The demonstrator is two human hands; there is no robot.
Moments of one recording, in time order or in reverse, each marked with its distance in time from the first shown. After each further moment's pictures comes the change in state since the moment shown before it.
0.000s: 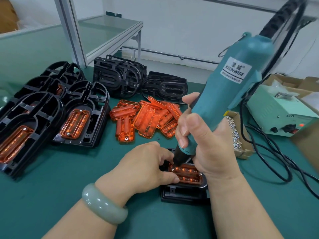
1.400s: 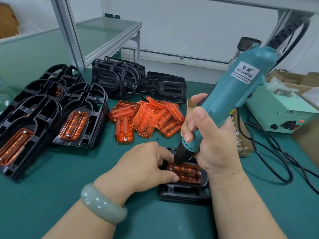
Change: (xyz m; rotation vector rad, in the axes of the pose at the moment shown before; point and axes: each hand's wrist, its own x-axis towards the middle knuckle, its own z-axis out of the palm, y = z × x) left_hand 0.001 -0.004 0.002 0.001 0.030 -0.057; right_hand -0.002 0.001 -0.011 0.062 0.152 0.037
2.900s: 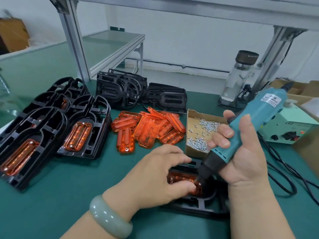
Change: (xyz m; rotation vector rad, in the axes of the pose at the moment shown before) left_hand -0.003 0.018 0.004 -0.102 0.091 0.263; right_hand -0.002 -0.017 -0.047 0.338 0.202 0.146
